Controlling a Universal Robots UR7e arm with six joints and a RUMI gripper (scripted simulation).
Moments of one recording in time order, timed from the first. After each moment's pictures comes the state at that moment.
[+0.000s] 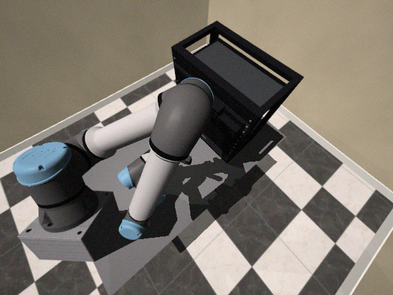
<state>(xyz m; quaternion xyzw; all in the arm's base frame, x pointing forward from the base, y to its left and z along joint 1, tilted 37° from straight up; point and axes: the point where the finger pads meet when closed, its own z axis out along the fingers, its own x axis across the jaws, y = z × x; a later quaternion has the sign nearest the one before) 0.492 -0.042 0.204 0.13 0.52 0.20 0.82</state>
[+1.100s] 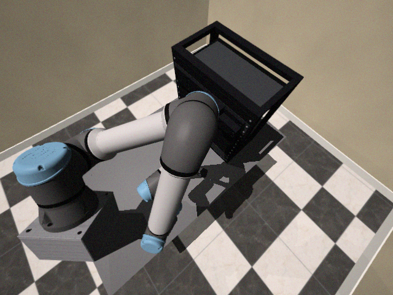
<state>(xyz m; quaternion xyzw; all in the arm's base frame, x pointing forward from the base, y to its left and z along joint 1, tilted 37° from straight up) 0.536 -0.092 0.153 0.13 0.52 0.20 0.82</state>
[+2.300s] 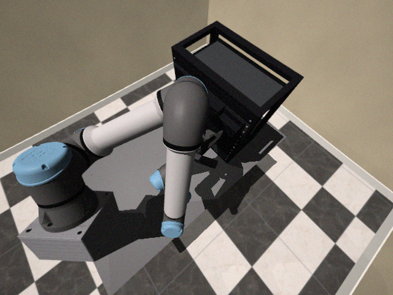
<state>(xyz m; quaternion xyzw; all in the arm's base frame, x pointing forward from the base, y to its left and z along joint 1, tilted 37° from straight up) 0.587 -0.093 0.177 0.13 0.52 0.20 0.82</state>
